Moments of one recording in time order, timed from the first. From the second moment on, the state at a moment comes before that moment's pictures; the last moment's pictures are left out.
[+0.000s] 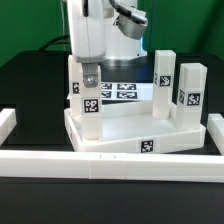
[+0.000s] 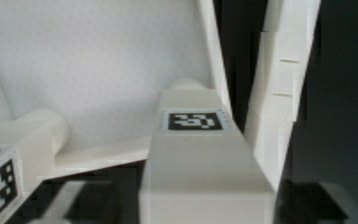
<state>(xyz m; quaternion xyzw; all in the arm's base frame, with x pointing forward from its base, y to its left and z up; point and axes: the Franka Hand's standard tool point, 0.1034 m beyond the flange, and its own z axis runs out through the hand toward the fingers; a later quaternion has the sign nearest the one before) 0.607 -0.072 0.119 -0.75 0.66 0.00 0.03</state>
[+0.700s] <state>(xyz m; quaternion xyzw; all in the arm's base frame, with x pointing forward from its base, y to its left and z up) 0.607 -0.070 0.120 -0.86 0.52 0.01 0.03</state>
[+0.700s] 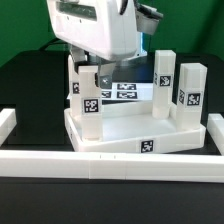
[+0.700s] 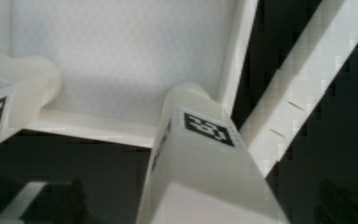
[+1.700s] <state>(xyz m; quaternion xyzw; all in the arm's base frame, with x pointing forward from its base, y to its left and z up) 0.613 -0.074 0.123 -1.00 0.08 -0.02 -0.01</state>
